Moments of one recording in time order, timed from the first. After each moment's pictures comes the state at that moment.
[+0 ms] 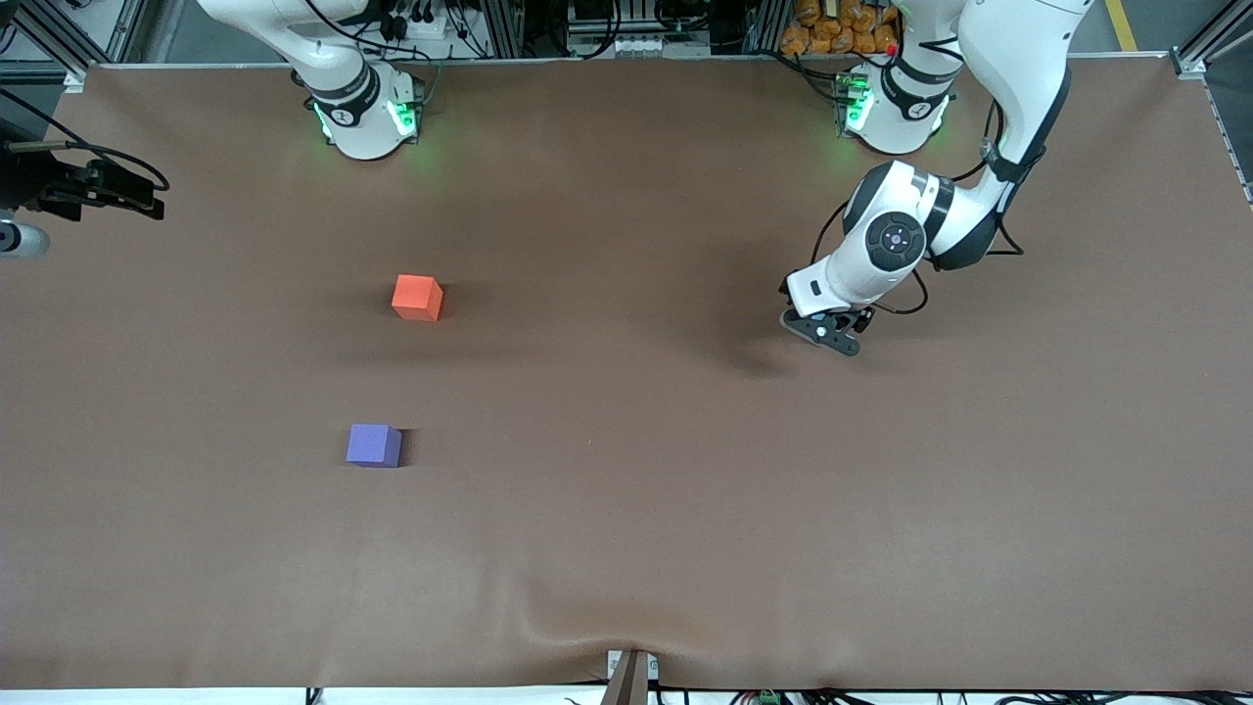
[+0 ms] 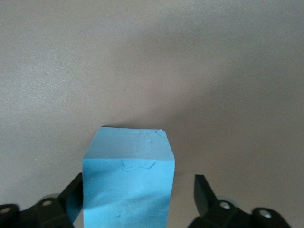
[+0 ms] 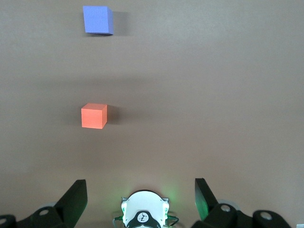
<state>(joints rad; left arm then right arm) -0.07 0.29 -0.37 -2.35 0.06 2.49 0.03 0.08 -0.05 -0.14 -1.61 -0.01 1.34 -0.06</state>
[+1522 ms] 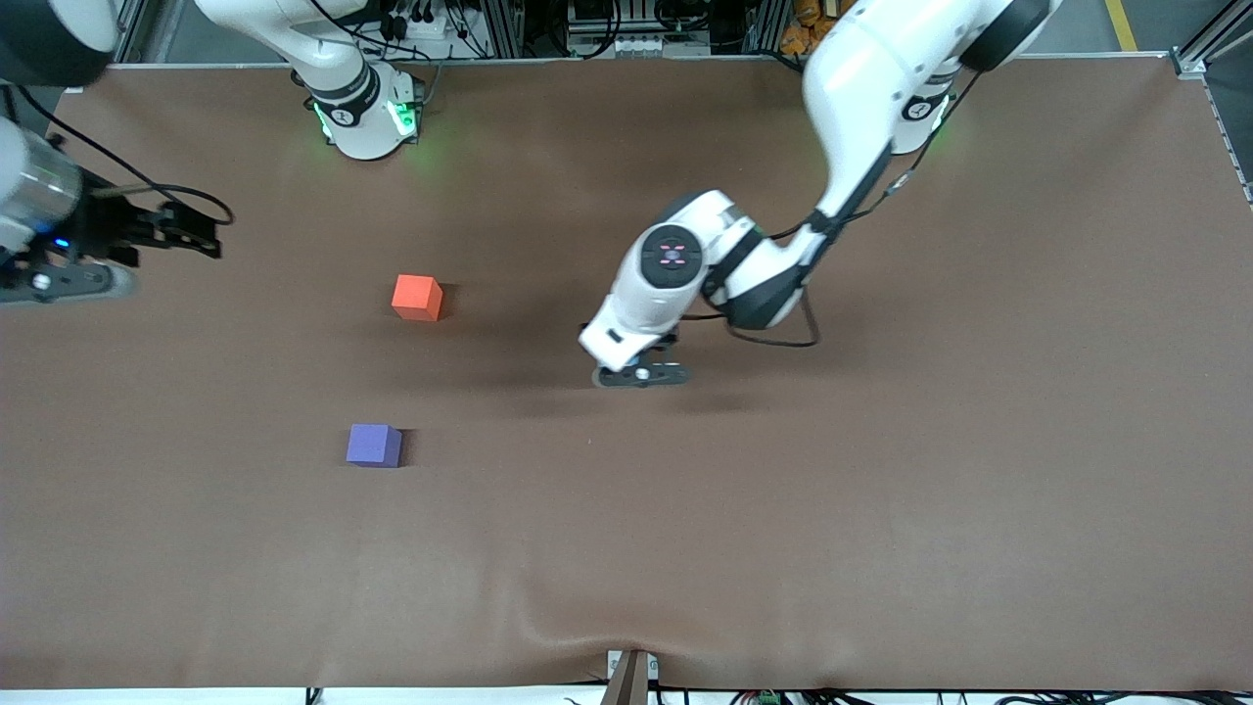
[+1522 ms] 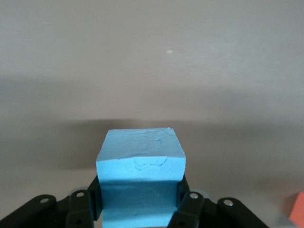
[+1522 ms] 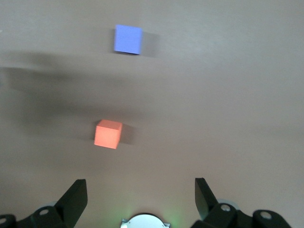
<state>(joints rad) -0.58 0.82 -0.32 -1.31 0.06 2.23 -0.92 0.20 0.04 -0.13 -1.62 0.02 1.48 -0.06</state>
